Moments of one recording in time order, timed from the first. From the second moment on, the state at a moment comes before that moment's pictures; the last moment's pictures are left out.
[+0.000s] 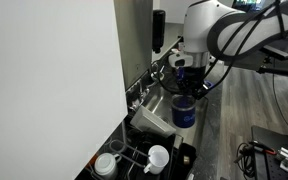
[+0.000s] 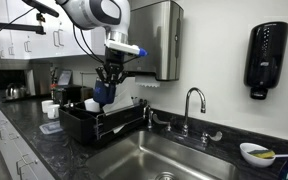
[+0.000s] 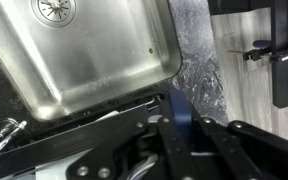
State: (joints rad) arm 0.01 0.08 0.04 -2.01 0.03 1.99 -1.27
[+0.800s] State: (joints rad) arm 0.05 0.09 0.08 -1.98 0.06 1.91 -1.22
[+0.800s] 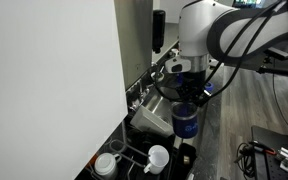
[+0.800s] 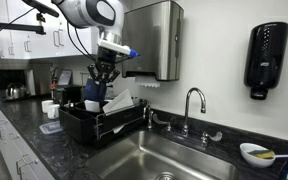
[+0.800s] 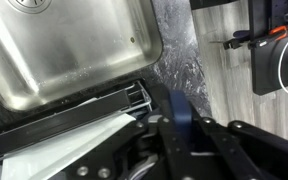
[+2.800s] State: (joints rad) arm 0.04 0.19 0.09 -1.97 0.19 2.05 -1.19
